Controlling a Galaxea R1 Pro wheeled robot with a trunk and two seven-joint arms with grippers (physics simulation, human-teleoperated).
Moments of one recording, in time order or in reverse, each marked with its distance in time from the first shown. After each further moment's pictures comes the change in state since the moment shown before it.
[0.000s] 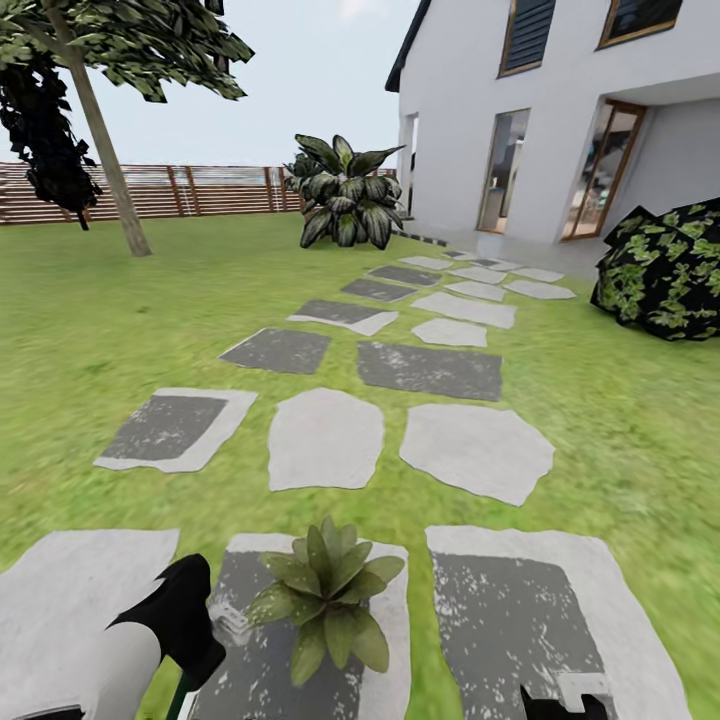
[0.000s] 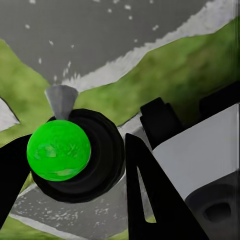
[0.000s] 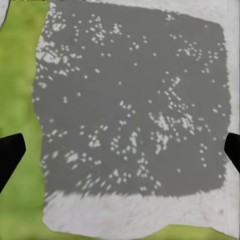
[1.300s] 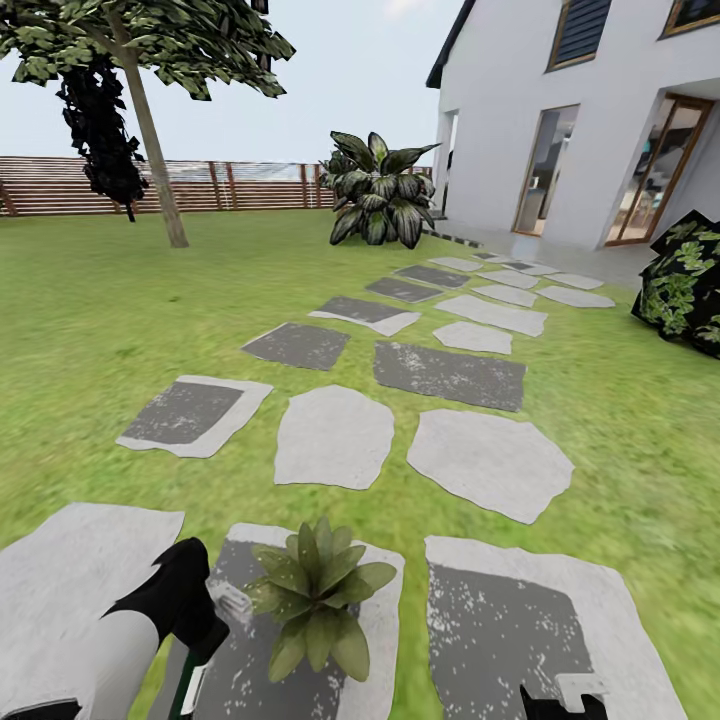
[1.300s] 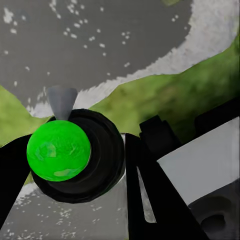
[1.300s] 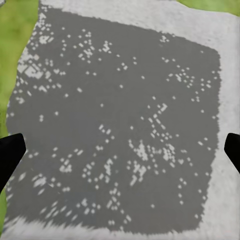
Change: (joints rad) left arm -0.019 0.011 -0.009 -0.061 0.031 -0.001 -0.045; right arm 0.000 0.000 0.000 0.001 0.000 0.000 0.000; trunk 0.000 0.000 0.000
